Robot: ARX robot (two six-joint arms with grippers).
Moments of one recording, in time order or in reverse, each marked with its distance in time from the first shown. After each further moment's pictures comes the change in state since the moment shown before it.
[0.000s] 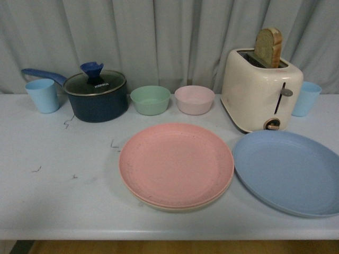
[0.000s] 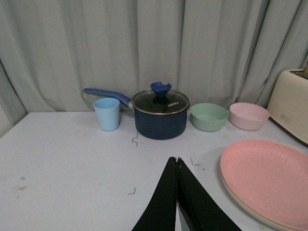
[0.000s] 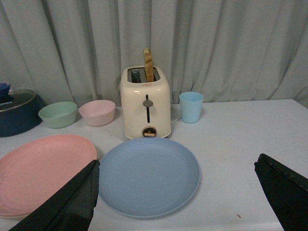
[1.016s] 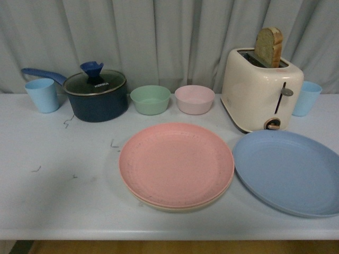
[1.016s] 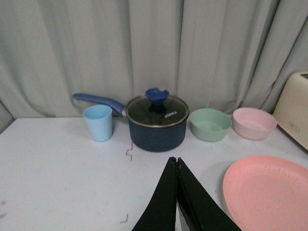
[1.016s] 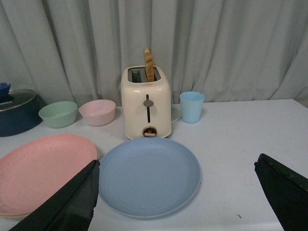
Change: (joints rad) left arm -0.069 0.572 0.221 0.313 -0.073 0.001; right arm 0.000 0.000 0.000 0.000 0.000 0.000
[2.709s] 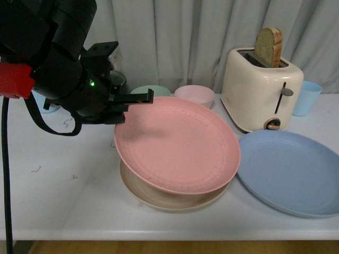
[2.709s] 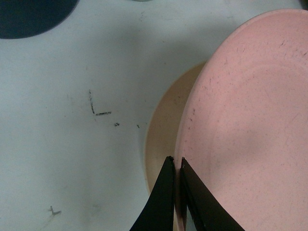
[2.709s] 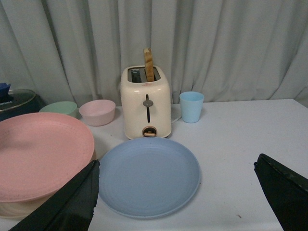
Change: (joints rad) left arm -0.198 1.001 1.014 -0.818 0.098 -0.162; right arm 0.000 0.000 0.000 0.000 0.000 0.000
